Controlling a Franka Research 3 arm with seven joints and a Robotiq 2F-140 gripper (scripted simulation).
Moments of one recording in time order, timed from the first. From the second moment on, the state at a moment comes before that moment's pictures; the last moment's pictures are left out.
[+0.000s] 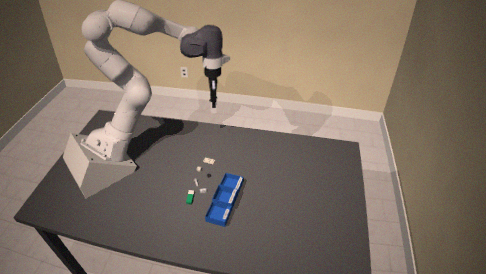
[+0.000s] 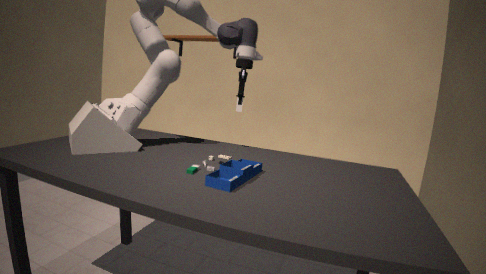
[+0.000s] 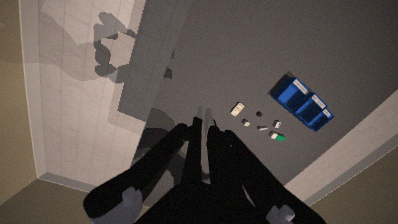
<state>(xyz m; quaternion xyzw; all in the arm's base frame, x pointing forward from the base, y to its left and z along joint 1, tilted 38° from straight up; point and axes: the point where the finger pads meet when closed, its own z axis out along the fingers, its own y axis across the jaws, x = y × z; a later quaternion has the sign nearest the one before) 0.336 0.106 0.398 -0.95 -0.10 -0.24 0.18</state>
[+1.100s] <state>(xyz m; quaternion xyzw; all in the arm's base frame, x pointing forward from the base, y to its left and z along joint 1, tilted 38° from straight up) 0.376 -0.062 0.320 -0.95 0.02 -0.20 0.24</state>
